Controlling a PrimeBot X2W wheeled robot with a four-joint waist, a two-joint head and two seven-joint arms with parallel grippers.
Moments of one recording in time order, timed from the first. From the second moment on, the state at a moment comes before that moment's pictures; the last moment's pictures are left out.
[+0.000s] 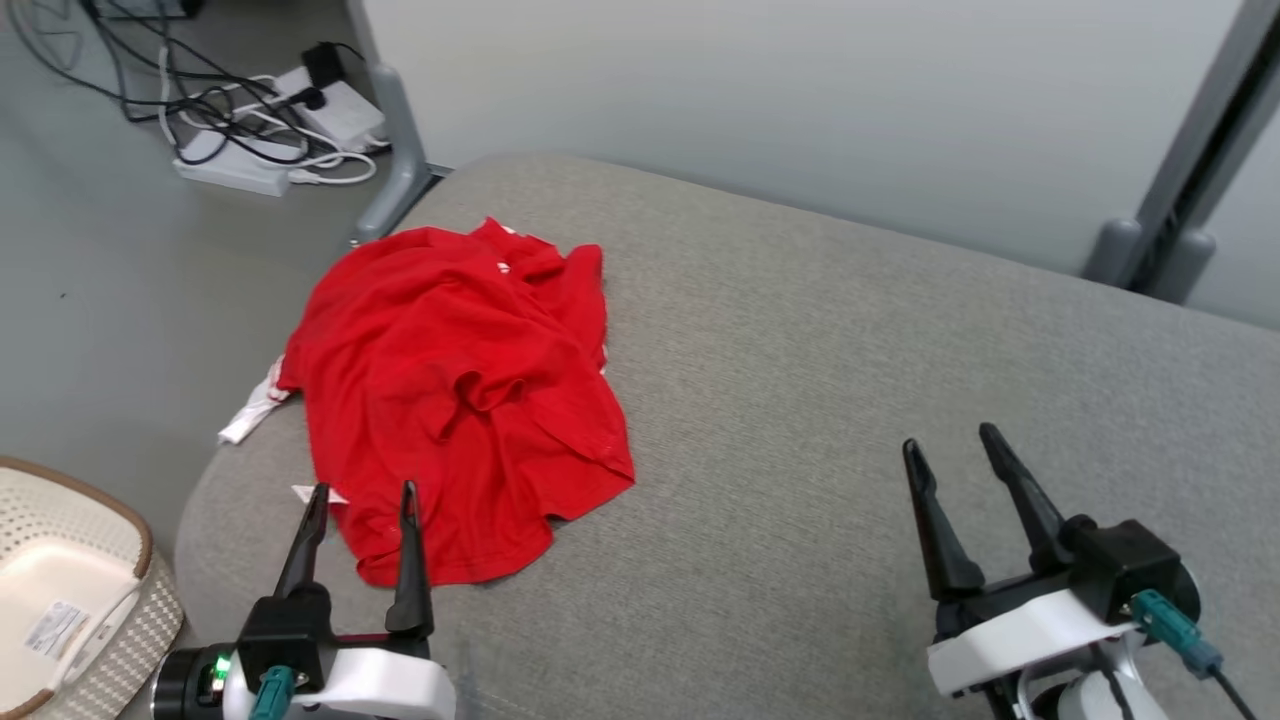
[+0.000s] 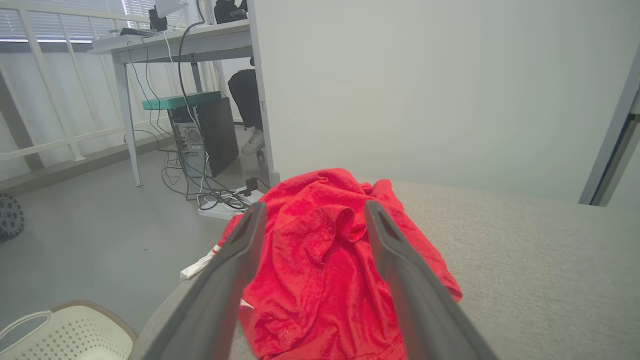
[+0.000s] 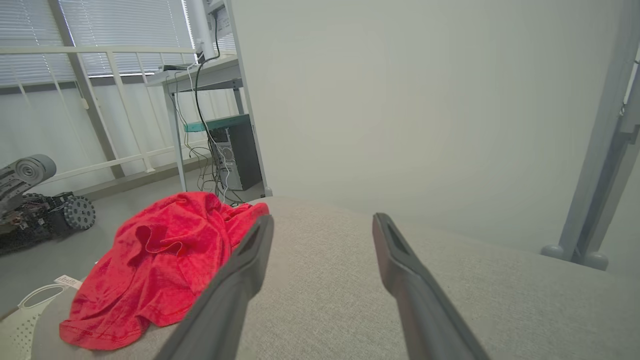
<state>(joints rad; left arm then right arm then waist) 0.00 0.05 -0.14 0.16 -0.12 0.18 -0.26 -0.13 -0.05 0.16 0.21 0.18 0.13 -0.26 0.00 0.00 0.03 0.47</state>
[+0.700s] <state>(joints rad) 0.05 0.05 -0.11 0.11 -0.13 0.20 -0.26 -0.14 -0.05 0.26 0.24 0.18 0.13 -0.26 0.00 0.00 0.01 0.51</state>
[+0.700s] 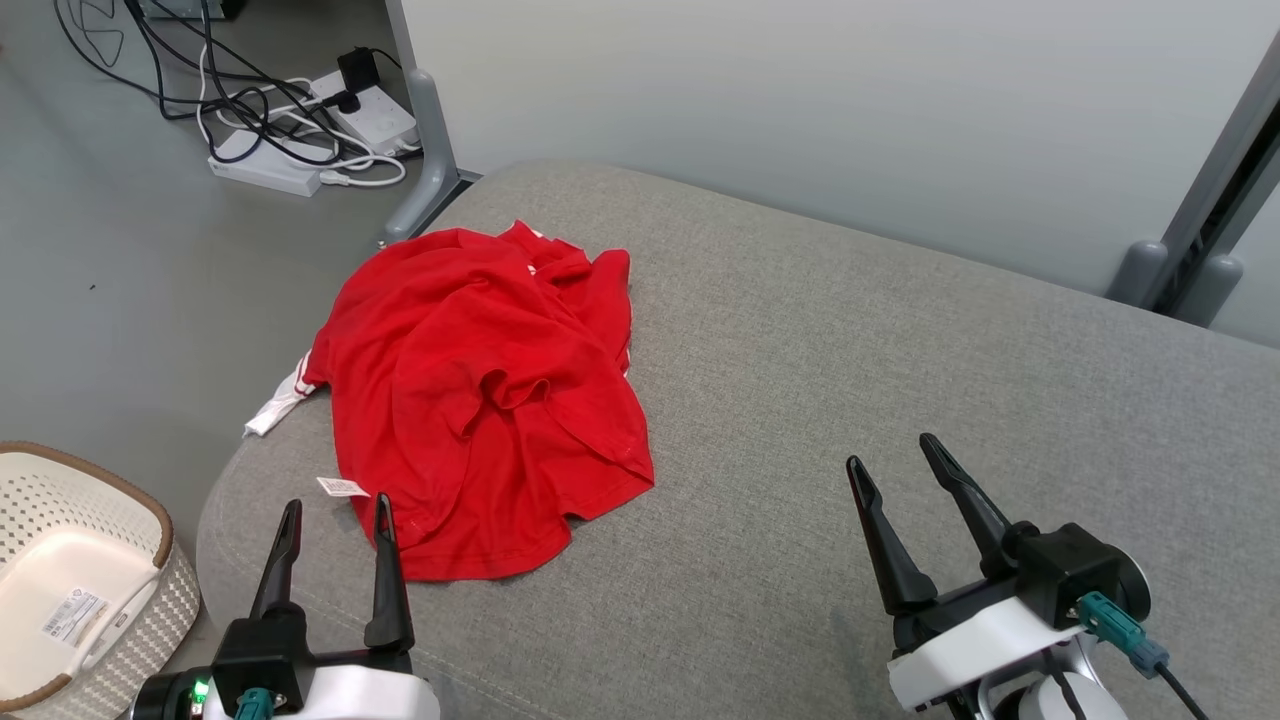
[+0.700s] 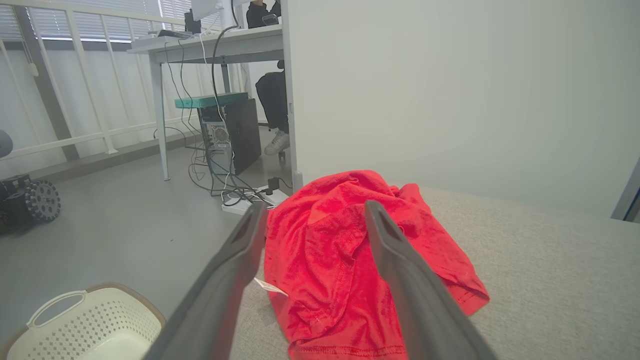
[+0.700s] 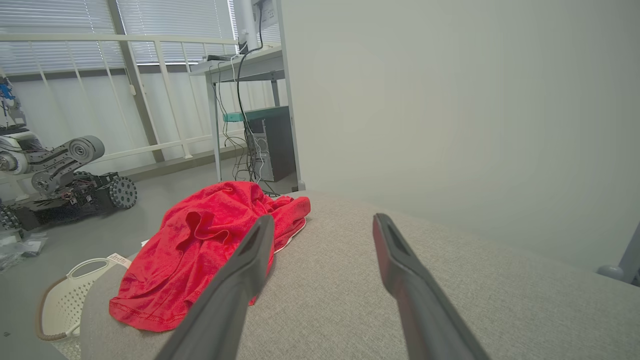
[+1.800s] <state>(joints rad) -0.75 0.35 -0.12 0.68 -0.32 -0.13 0.13 -0.31 -0.05 0.21 0.10 -0.01 0.13 -0.26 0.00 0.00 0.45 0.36</state>
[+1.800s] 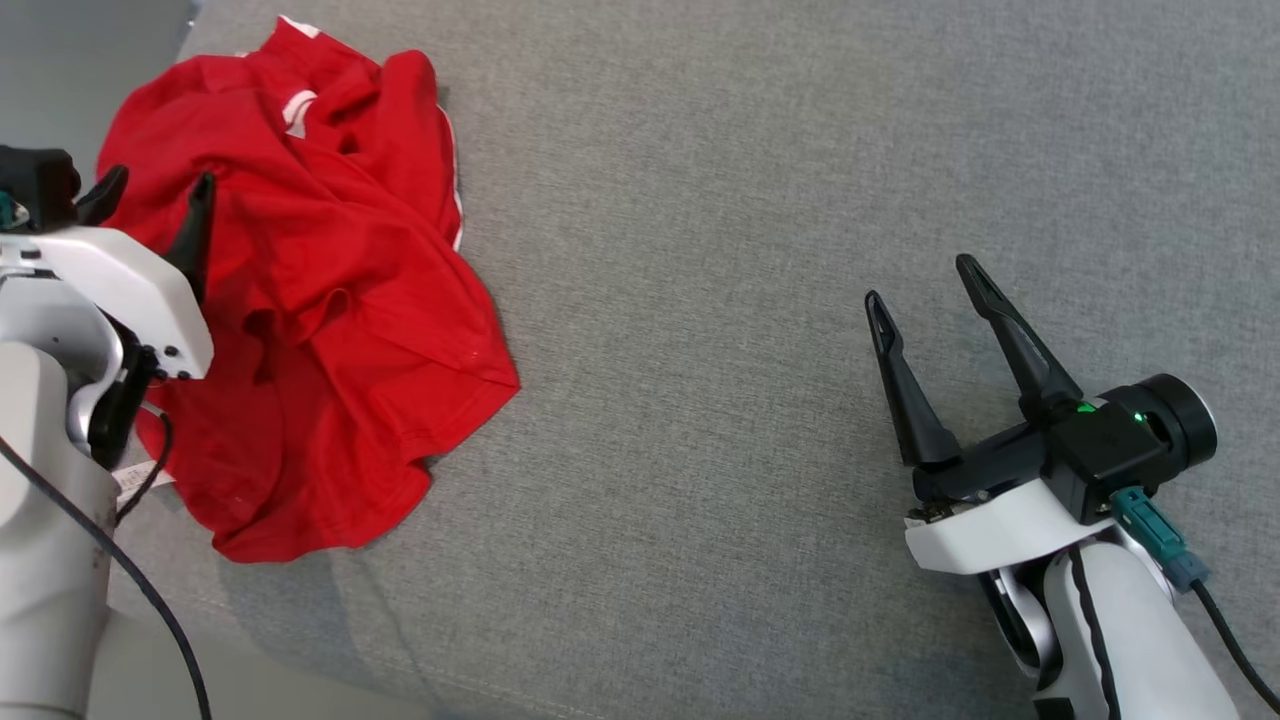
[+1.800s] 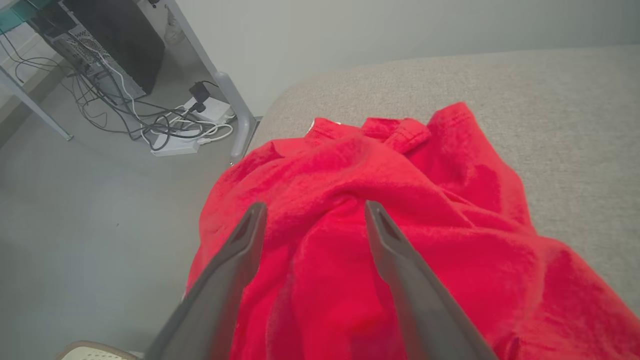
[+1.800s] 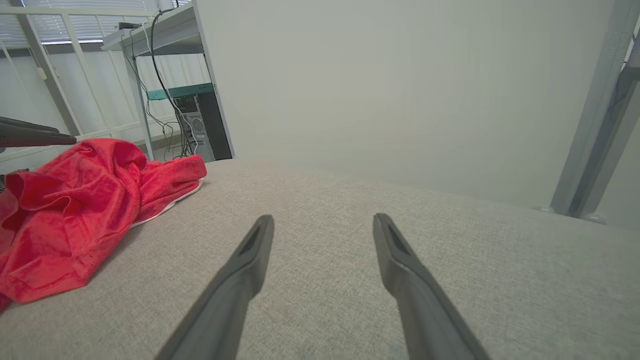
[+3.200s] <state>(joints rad) -0.98 0.44 -0.18 0.85 -0.55 -0.13 -0.13 -0.26 -0.05 0.18 0.15 0.04 0.13 -0.26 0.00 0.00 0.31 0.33</state>
